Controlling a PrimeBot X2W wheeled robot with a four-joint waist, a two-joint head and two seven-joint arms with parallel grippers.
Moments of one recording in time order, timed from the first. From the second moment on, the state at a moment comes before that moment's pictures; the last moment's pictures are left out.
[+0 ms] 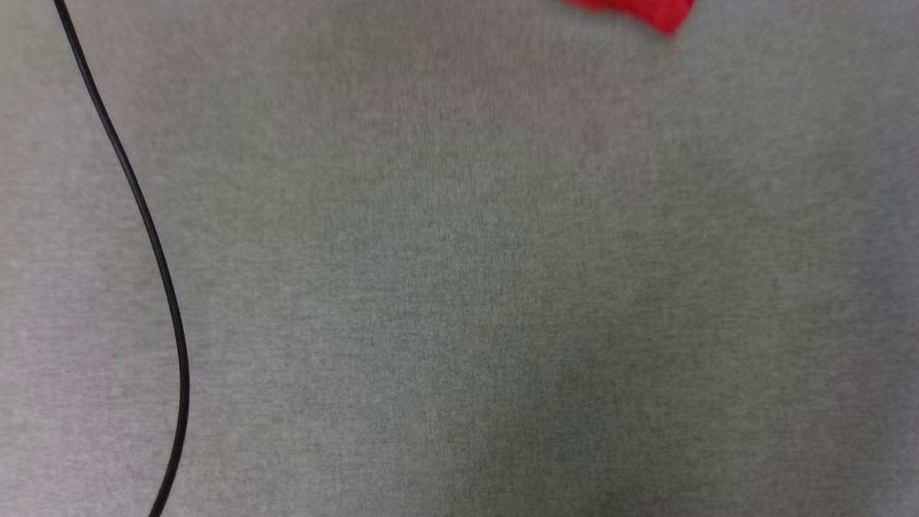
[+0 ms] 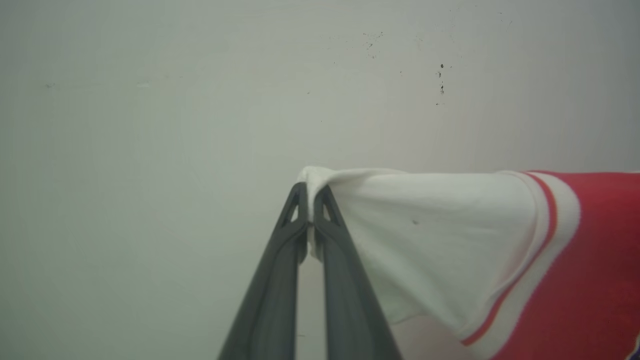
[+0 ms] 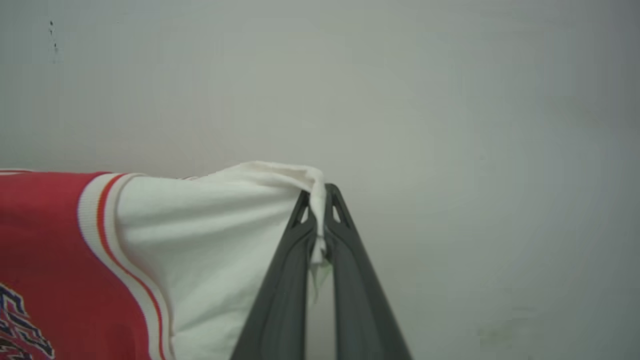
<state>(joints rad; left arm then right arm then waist) -1.51 0.47 -0.19 0.58 -0.38 0.01 -0.02 -1.49 -0.32 -0.08 0.53 0.20 0.13 0.23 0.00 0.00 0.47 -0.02</state>
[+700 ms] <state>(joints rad) -1.36 0.41 -0.15 0.93 -0.55 -0.12 -0.20 -1.39 -0.33 0.20 0.76 0.43 0.13 0.04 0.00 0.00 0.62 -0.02</state>
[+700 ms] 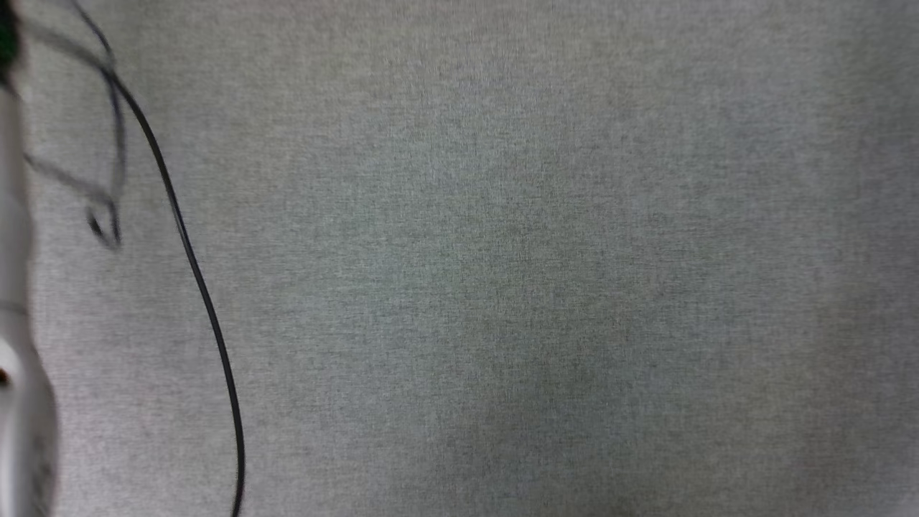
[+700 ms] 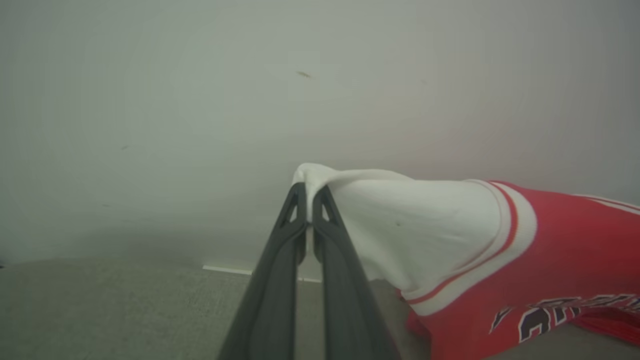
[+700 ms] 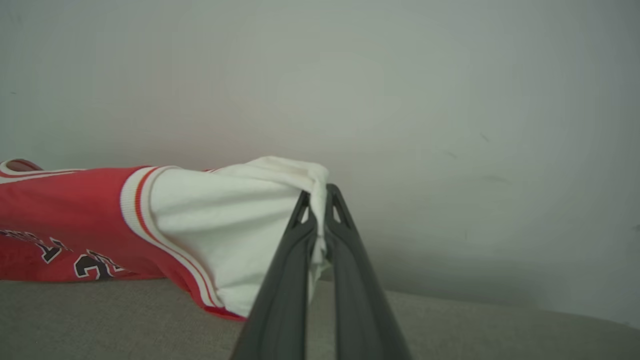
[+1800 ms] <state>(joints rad) 0.01 0.36 -0.14 0.37 -0.64 -0.04 -0.23 -0.02 -0.27 -0.01 0.29 0.46 0.13 0.04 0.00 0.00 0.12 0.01</state>
